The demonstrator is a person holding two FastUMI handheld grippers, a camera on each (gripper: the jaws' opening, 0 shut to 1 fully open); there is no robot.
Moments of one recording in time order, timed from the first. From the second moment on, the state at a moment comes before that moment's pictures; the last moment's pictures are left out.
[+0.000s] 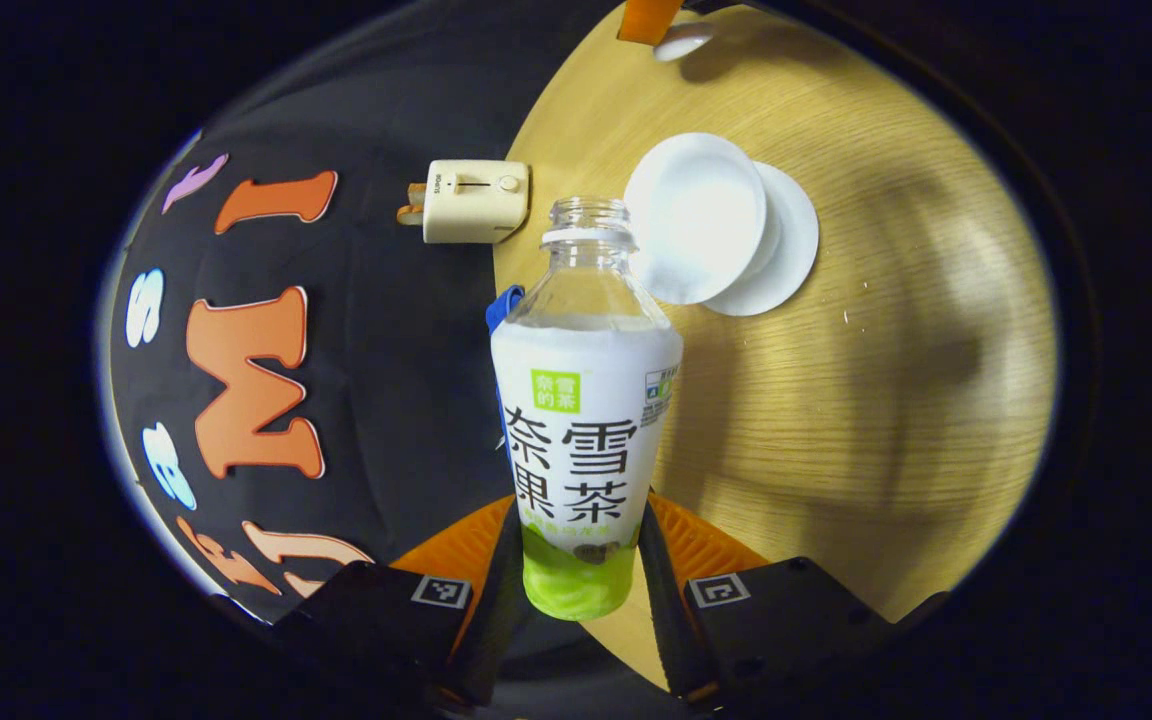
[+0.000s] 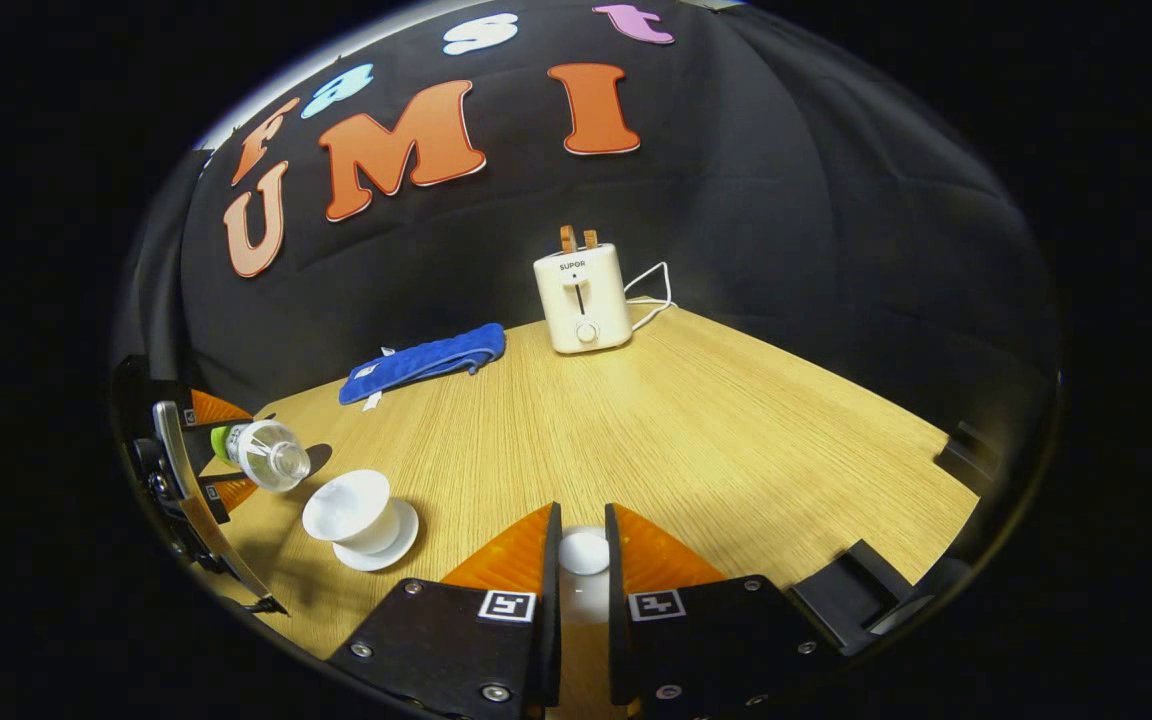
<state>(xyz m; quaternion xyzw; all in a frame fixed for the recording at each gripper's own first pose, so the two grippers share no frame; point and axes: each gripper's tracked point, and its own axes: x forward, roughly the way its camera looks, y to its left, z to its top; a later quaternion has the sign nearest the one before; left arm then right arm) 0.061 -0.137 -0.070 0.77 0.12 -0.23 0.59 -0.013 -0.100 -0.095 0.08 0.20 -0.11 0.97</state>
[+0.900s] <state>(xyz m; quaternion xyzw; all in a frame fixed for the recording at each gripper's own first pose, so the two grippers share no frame) 0.056 -0.159 -0.039 0.89 0.04 -0.22 0.41 -0.015 -0.104 -0.105 0.09 0.21 -0.12 0.97</state>
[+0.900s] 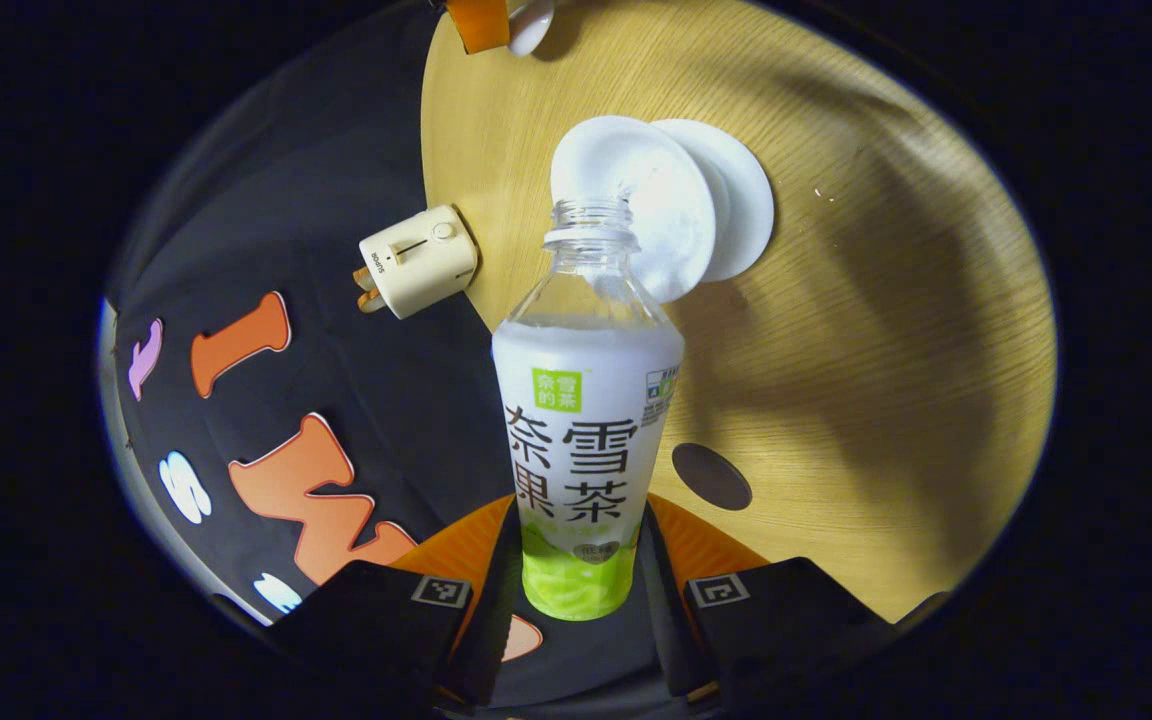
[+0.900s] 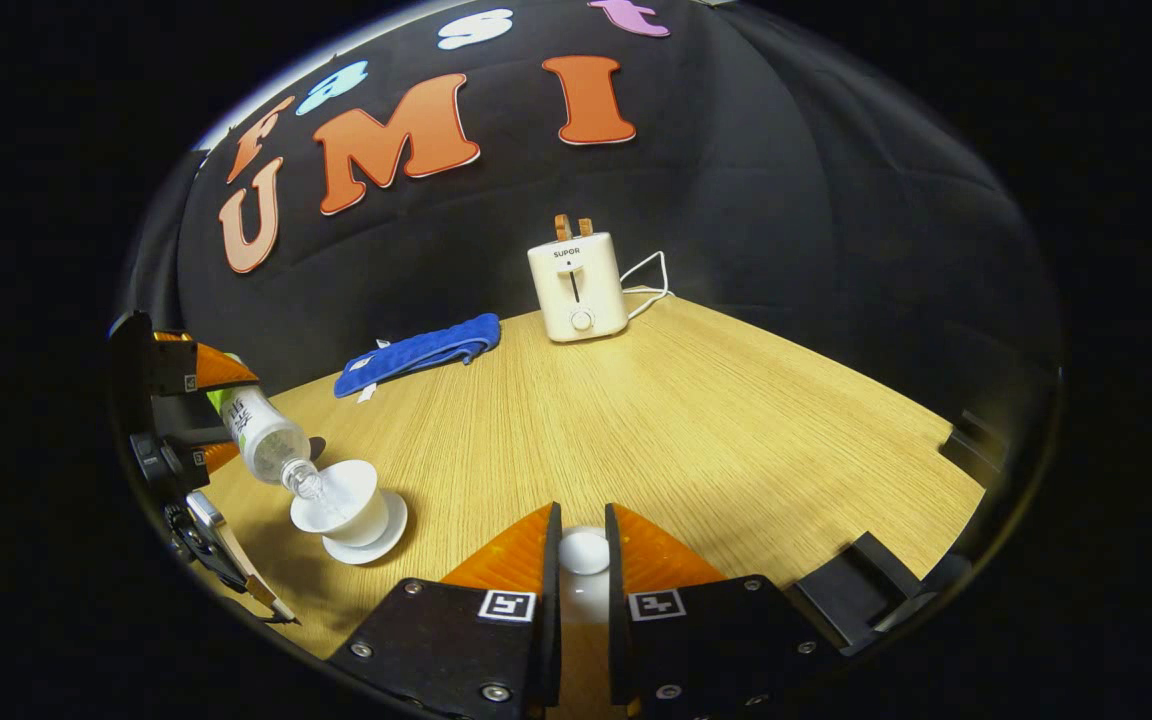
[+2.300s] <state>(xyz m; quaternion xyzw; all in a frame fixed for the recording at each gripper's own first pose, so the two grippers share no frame) 0.049 -0.163 -0.109 0.43 0.18 -0.23 0.85 -0.019 -0.100 -0.091 0.07 0.20 -0.12 0.97</state>
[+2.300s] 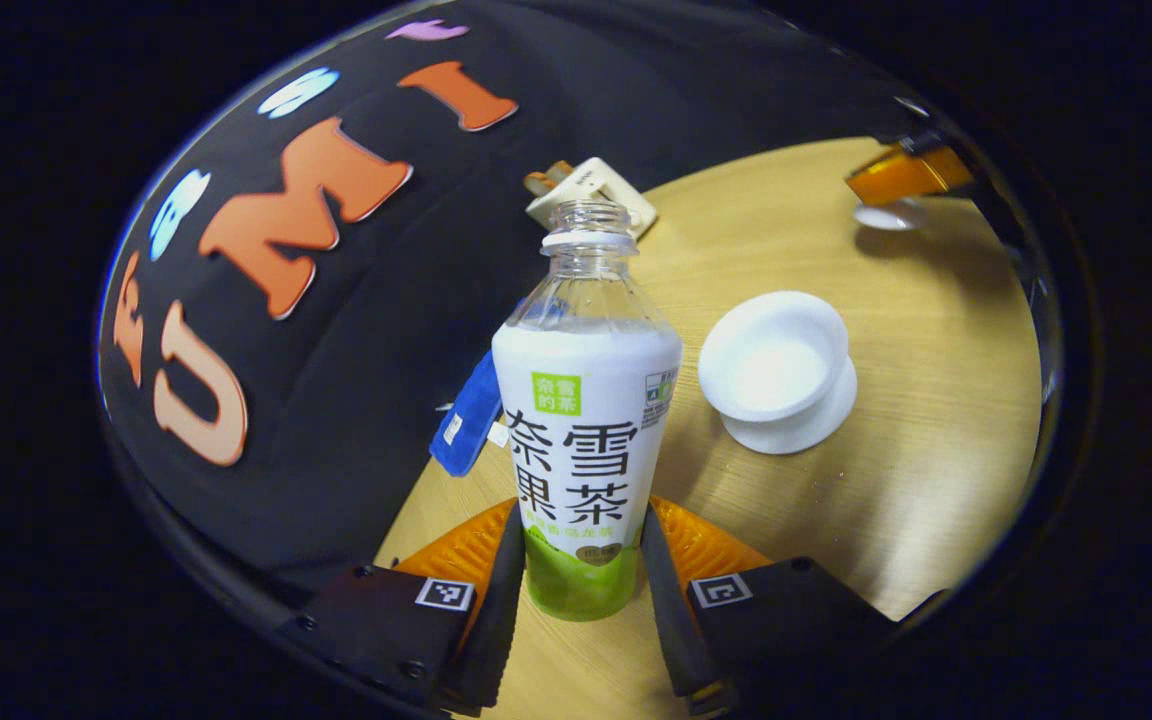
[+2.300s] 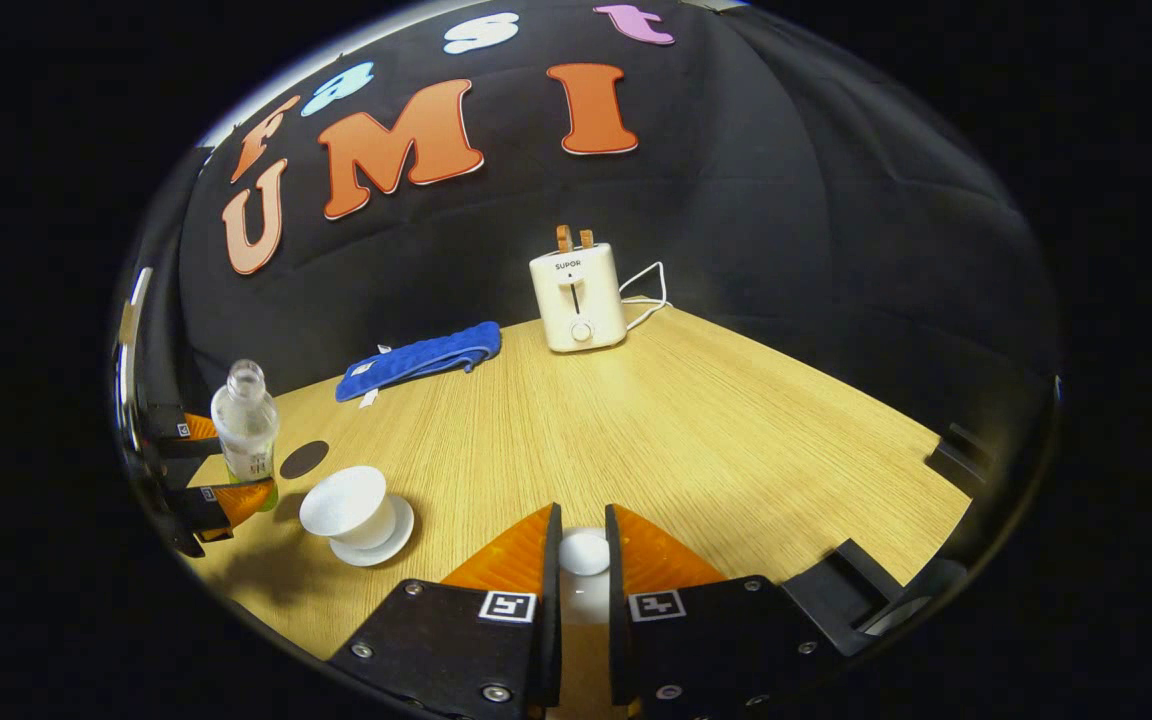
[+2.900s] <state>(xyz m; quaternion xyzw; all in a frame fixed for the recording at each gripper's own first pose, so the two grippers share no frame) 0.061 -0.219 -0.100 0.08 0.16 -0.17 0.97 -0.013 -0.087 -0.086 0.06 0.21 -0.11 0.97</state>
